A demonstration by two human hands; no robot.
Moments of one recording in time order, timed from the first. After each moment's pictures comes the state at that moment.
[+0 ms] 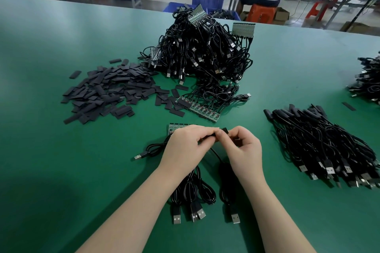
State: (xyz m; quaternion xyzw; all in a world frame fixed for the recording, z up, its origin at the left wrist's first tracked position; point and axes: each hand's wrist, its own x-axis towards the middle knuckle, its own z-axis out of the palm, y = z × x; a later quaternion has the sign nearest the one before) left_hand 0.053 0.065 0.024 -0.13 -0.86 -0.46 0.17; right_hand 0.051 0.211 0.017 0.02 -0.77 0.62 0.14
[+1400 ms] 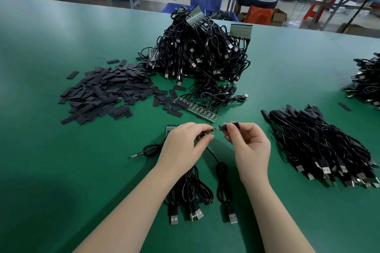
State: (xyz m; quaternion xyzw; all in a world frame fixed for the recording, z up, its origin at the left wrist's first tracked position) left_hand 0.048 0.062 0.020 -0.13 -0.90 -0.40 0.15; right_hand 0.051 0.216 0.023 -0.04 -0.67 0.72 0.18
